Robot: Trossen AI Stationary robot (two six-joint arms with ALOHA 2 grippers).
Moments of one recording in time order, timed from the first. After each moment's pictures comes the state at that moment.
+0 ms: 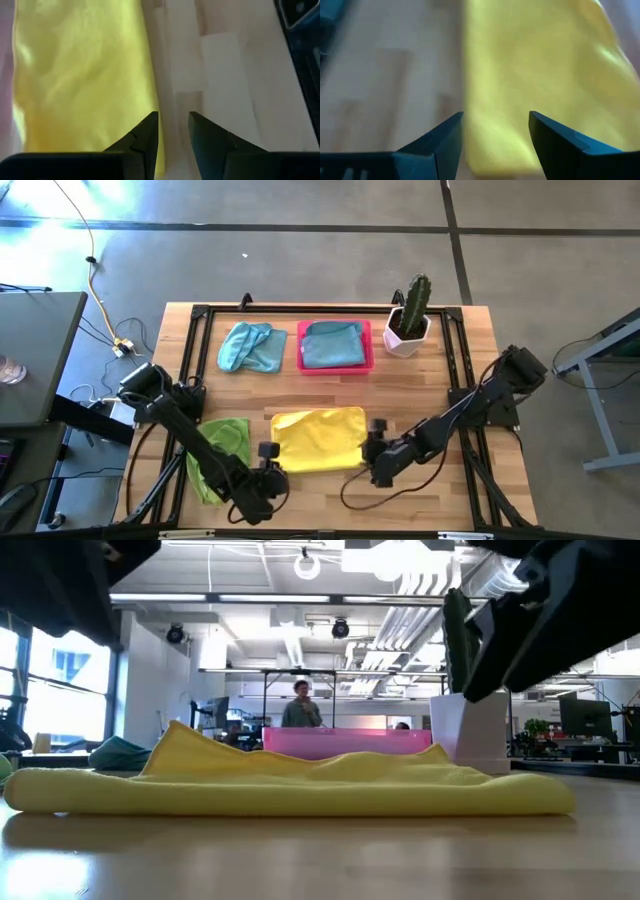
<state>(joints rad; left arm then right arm) -0.66 1.81 1.22 -0.57 -0.52 -0.55 0.60 1.62 0.89 -0.16 0.34 0.37</state>
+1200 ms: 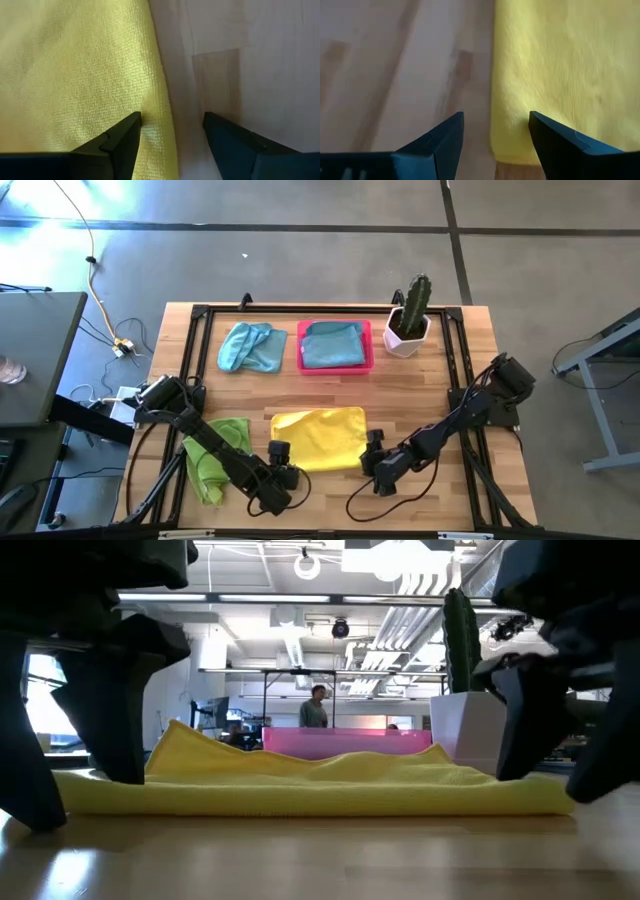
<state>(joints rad) -0.57 2.00 1.22 -0.57 -0.36 -0.50 0.62 1.76 0.84 -0.07 0.28 0.34</state>
